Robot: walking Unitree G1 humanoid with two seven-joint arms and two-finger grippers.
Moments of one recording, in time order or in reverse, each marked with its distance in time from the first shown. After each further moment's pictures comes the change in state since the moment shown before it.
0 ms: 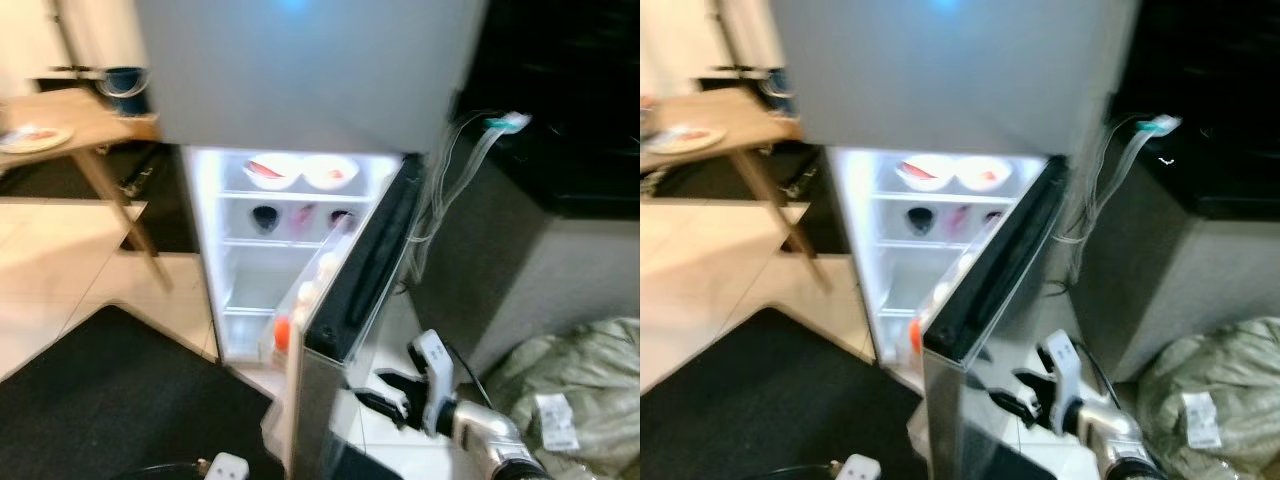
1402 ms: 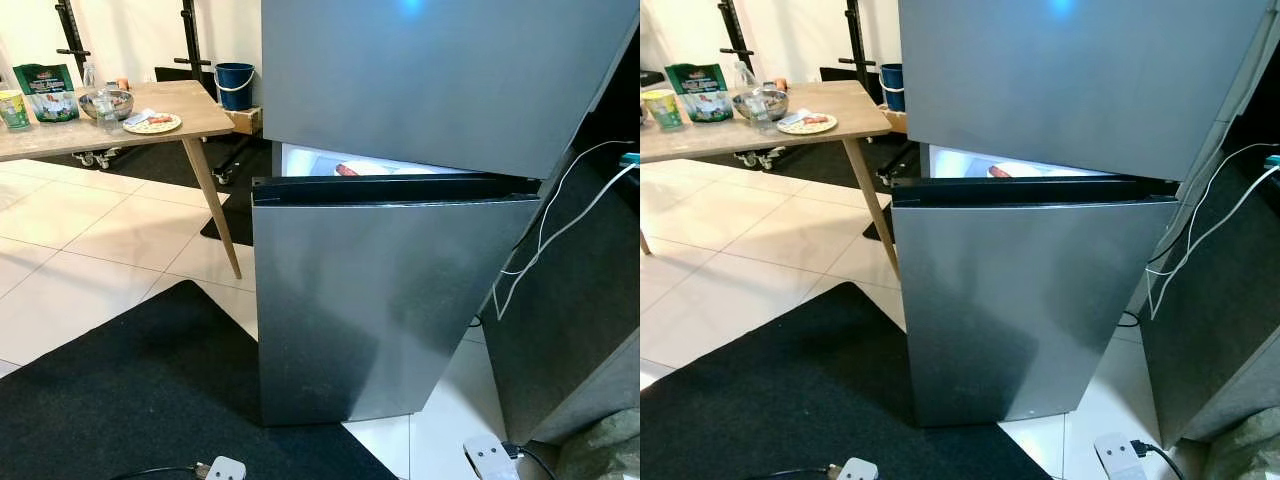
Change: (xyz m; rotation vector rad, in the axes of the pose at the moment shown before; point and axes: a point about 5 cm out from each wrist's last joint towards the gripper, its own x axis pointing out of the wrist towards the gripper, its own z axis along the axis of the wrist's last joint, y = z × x) left arm 0.000 -0.001 0.000 0.004 0.000 0.009; right arm -0.143 0.000 -0.141 0.087 0.759 -0.853
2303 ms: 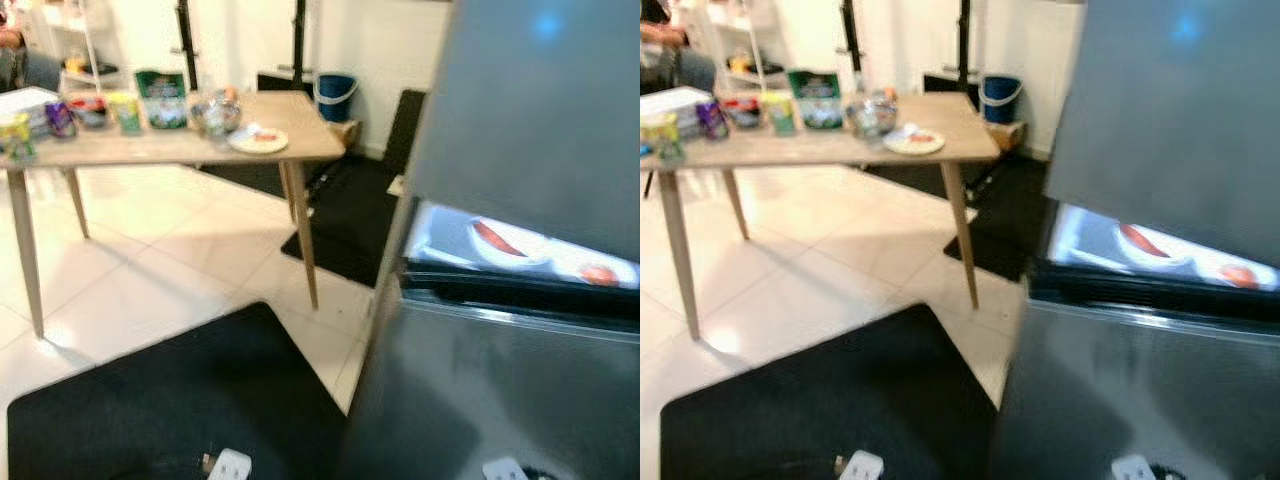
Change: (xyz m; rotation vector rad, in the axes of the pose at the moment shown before) left arm 0.000 -0.001 0.003 0.005 -0.015 -0.006; right arm -0.003 -0.004 -0.014 0.017 0.057 -0.051
